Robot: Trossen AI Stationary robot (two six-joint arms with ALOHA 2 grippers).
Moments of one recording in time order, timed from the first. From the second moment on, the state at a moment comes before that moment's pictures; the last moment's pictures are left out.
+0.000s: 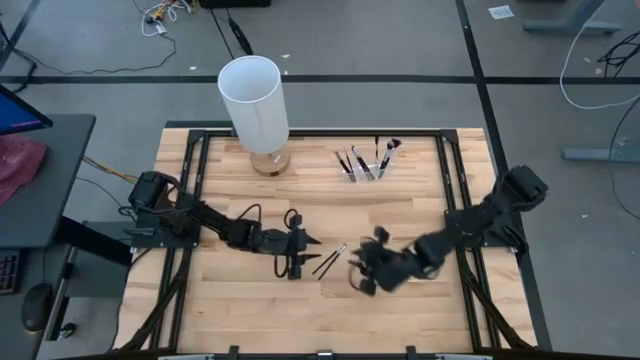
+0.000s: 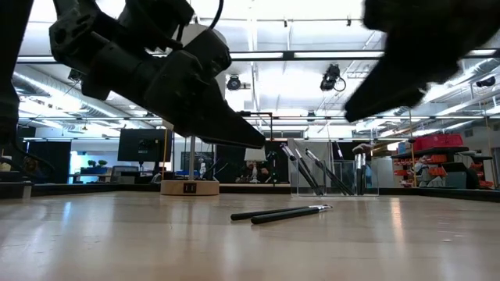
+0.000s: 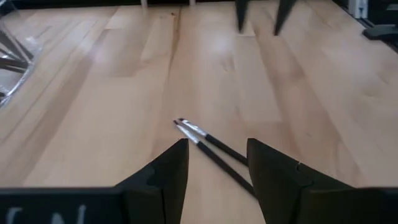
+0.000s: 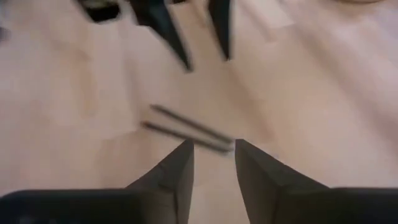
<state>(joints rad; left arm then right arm) -0.28 1.76 0.68 0.64 -0.28 -0.11 0.56 1.58 0.84 -0.09 0.61 0.65</state>
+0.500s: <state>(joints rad) -0.37 1.94 0.68 0.73 -0.49 -0.33 0.61 1.59 0.47 0.66 0.62 0.57</state>
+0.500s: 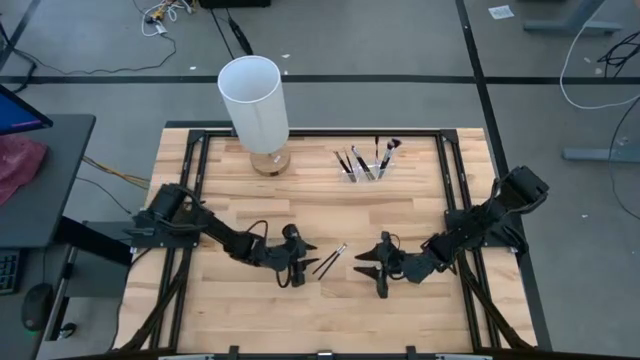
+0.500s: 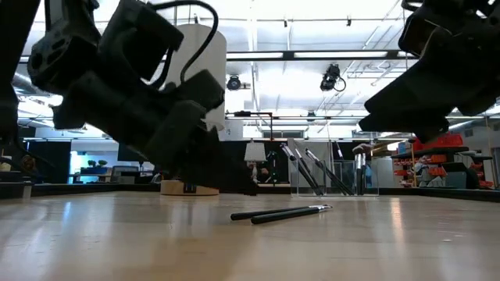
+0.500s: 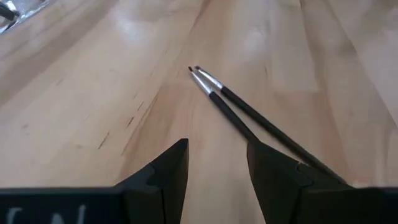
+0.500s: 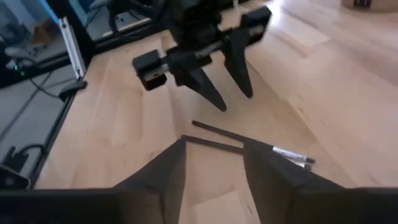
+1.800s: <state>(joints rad) -0.25 2.14 0.88 0.63 -0.47 -0.32 0.66 1.59 0.48 0.58 0.58 0.44</state>
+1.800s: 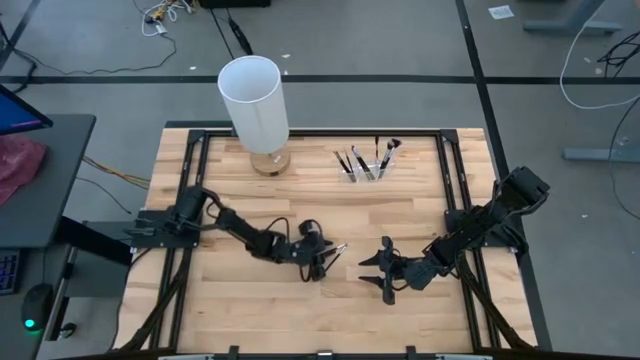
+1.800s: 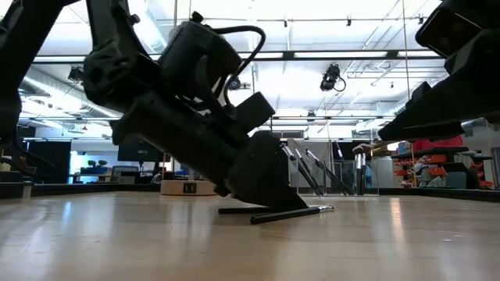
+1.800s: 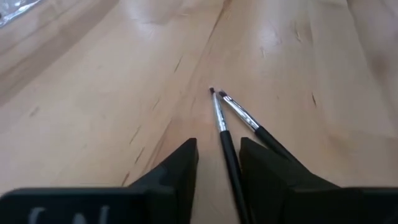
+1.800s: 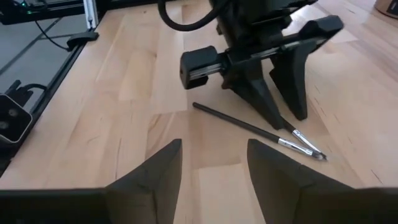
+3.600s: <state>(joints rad) -0.36 2.02 0.99 0.84 -0.46 -0.17 0.66 1.75 0.47 0.84 0.83 0.31</state>
